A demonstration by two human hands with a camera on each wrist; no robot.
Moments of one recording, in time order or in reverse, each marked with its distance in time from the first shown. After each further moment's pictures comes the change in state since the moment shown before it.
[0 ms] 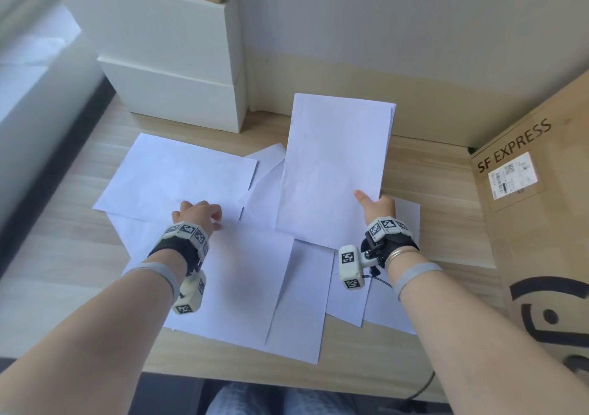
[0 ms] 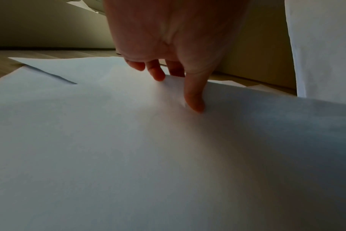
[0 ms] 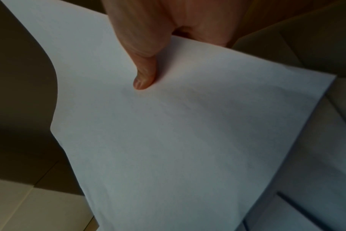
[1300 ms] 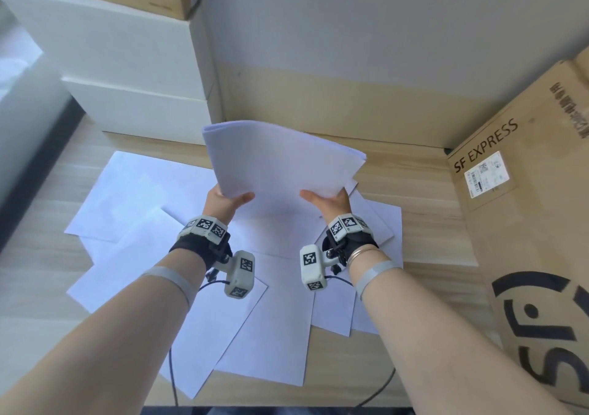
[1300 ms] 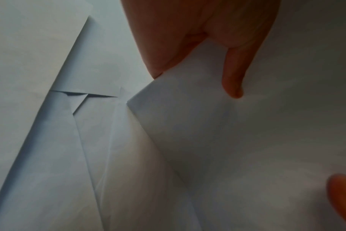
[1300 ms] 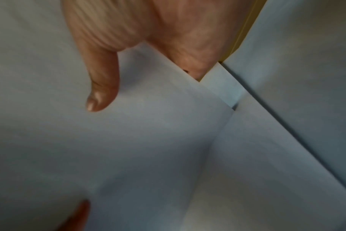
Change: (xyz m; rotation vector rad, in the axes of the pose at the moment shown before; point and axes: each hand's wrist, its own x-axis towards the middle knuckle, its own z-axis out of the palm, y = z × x) left_hand 0.007 0.093 -0.024 -1.375 0.111 0.134; right_hand -0.015 -0.030 0.035 0.301 -0.190 -0.068
